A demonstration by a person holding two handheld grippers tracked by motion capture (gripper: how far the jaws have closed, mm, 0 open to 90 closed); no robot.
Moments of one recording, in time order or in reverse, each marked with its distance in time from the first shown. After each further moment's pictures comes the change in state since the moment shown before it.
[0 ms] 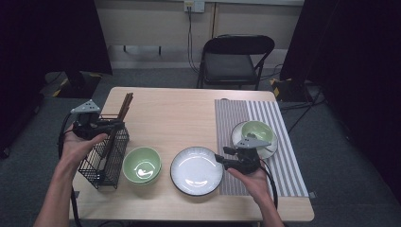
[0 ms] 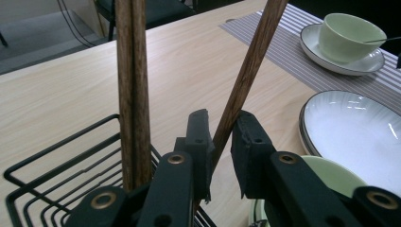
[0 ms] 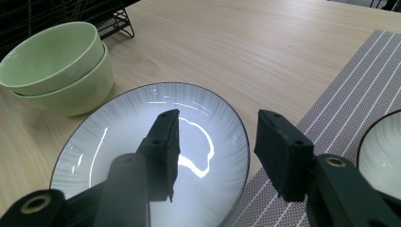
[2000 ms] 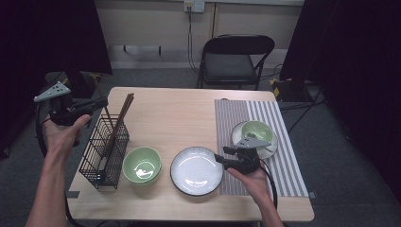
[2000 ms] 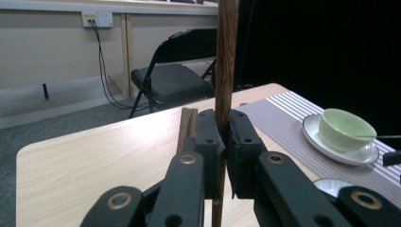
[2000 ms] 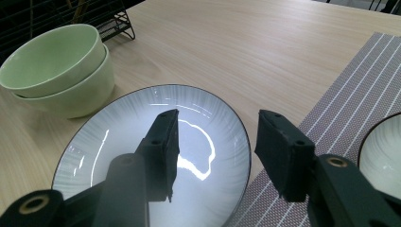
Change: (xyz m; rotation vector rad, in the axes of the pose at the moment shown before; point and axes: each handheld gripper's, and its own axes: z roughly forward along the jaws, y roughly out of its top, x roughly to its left) left arm 0.009 0.036 -0.051 -0.291 0.074 -0.089; right arm 0.002 0.001 0.000 -0.005 -0.001 -0.001
